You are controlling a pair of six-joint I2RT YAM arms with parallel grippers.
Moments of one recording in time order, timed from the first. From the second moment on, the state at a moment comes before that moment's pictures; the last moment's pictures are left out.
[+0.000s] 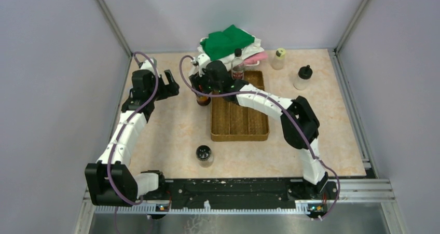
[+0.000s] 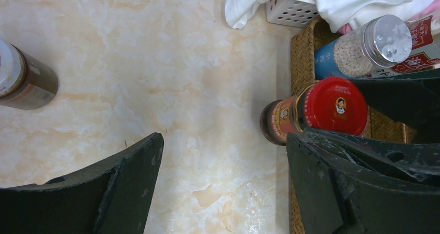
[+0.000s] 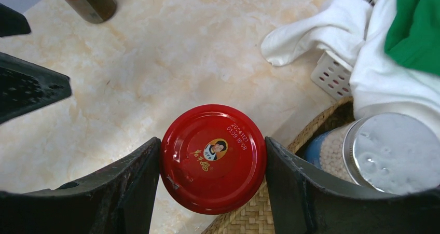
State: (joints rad) left arm -0.03 1.21 0.98 -0.26 0.09 -0.29; right arm 0.85 2.08 1.73 -0.06 0.01 0.04
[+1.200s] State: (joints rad) left arm -0.03 1.21 0.98 -0.26 0.12 -0.29; right arm 0.81 1.79 1.60 -0.12 0.18 -0.01
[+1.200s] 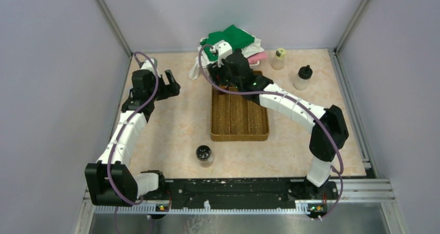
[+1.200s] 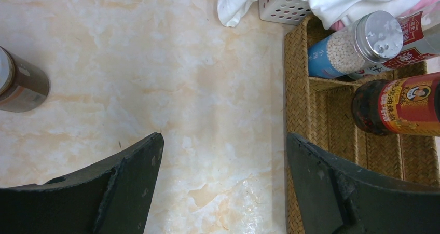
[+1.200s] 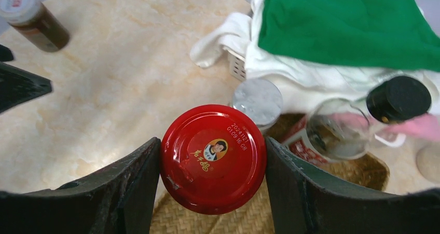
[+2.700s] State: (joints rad) left arm -0.03 1.22 0.98 -0.25 0.14 -0.28; right arm 0.48 1.66 1.39 -0.08 0.21 0.08
